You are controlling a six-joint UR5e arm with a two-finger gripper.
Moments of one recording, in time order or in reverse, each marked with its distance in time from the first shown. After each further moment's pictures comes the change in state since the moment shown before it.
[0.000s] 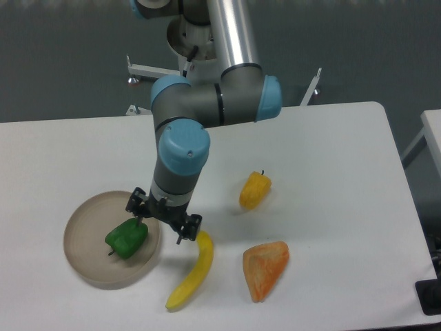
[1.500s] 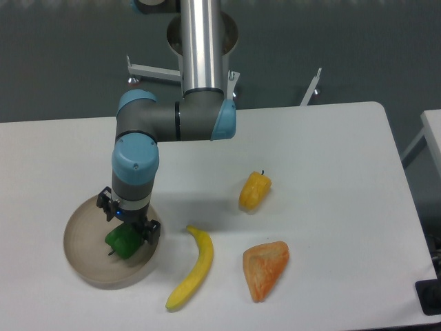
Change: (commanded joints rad) arm -0.072 -0.017 -0.094 0.085 0.032 0.101
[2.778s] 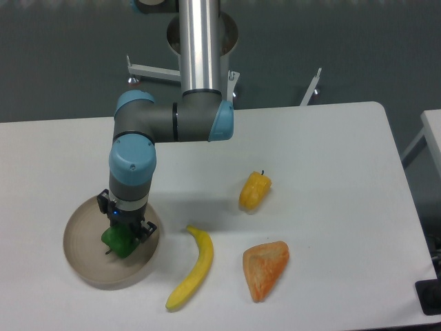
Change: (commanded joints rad) arm 0.002 0.002 0.009 -0.002 -0.002 0.034
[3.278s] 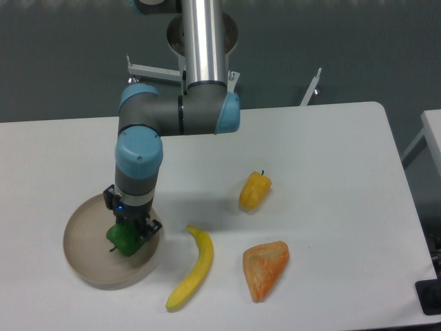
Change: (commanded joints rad) arm 0.089 0.067 -0.009 -0.018 0.046 0.182
